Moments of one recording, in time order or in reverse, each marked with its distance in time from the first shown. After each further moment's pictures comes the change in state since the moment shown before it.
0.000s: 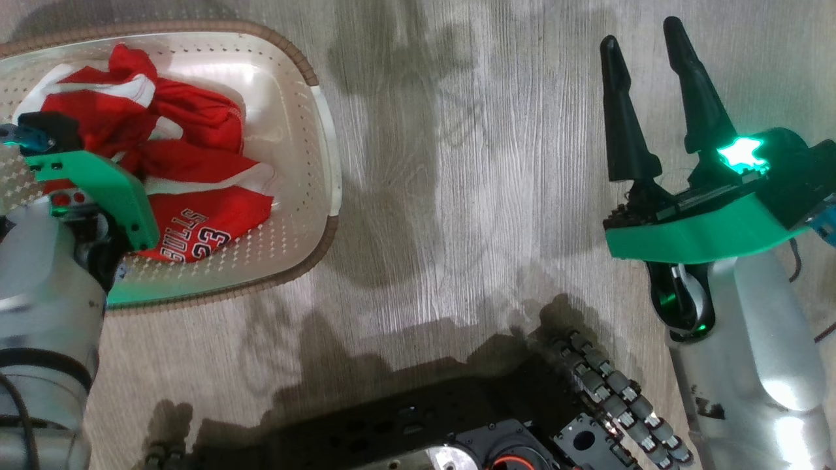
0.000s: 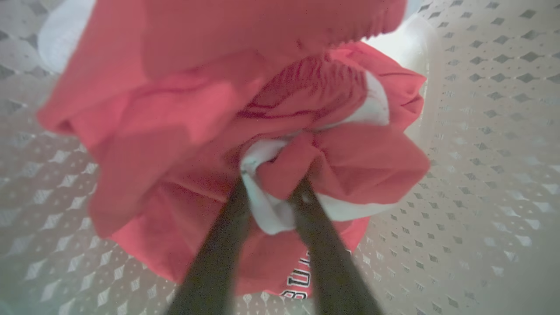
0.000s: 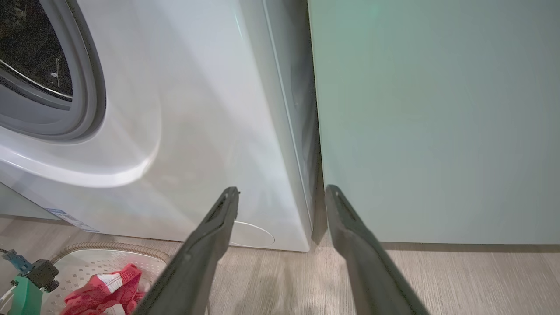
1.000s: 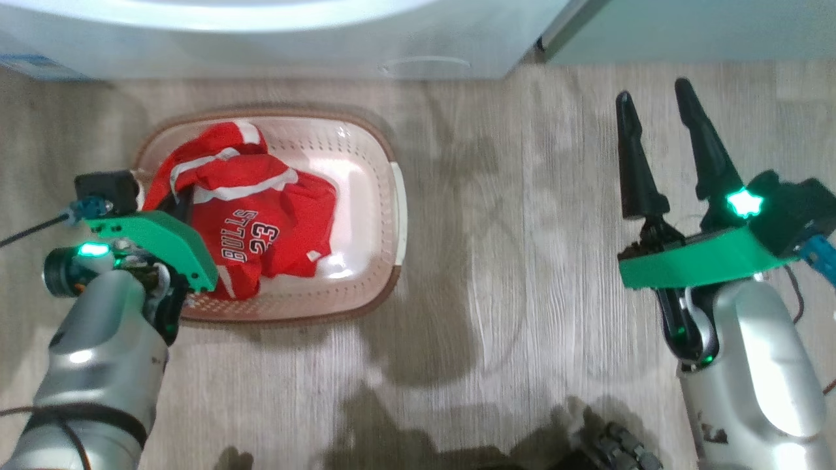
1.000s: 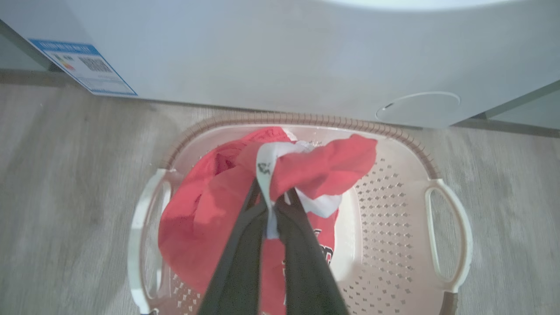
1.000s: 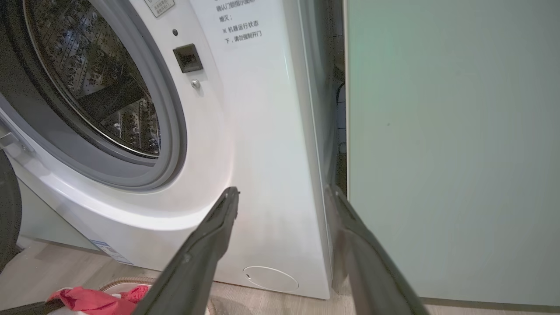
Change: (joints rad) left arm 0.167 -0.072 -0.030 -0.109 -0.022 0.001 -0.328; right arm 0.080 -0.001 -0.065 0.070 -0.045 0.000 0.000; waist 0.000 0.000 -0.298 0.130
